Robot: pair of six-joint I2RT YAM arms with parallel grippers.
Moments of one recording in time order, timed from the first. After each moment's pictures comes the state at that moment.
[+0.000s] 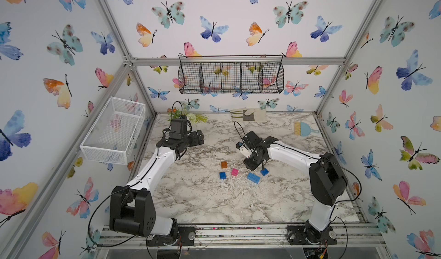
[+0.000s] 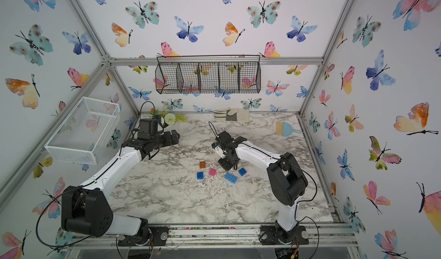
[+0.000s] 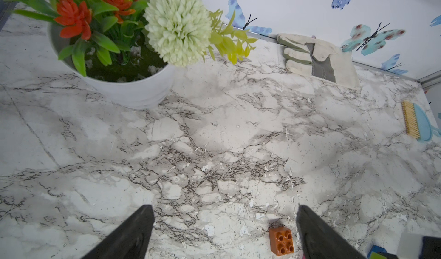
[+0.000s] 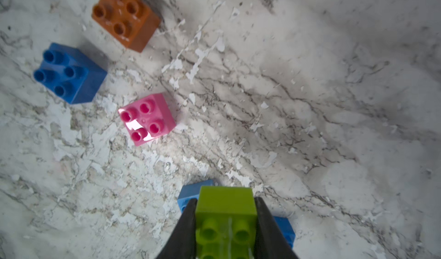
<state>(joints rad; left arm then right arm) -0.20 1.42 1.12 -0.42 0.07 -0.33 0.73 1.82 1.33 -0.81 -0.02 -0.17</state>
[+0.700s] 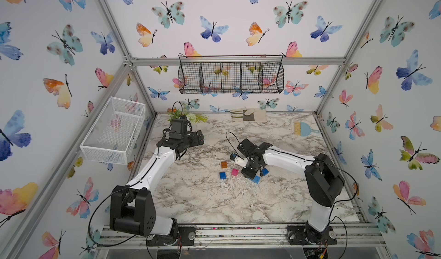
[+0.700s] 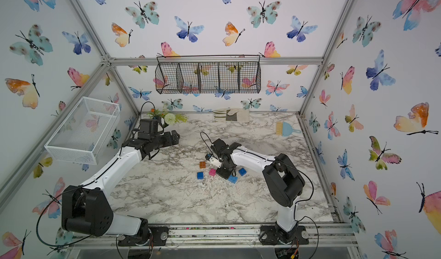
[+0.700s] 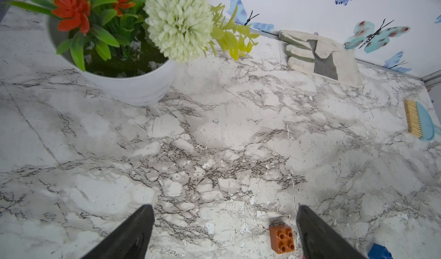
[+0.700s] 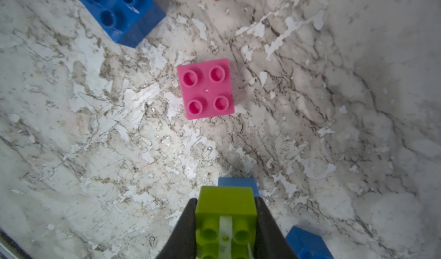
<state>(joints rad) -0.20 1.42 1.12 -0.43 0.07 -0.34 0.80 1.85 1.30 -0.82 -0.05 -0.30</state>
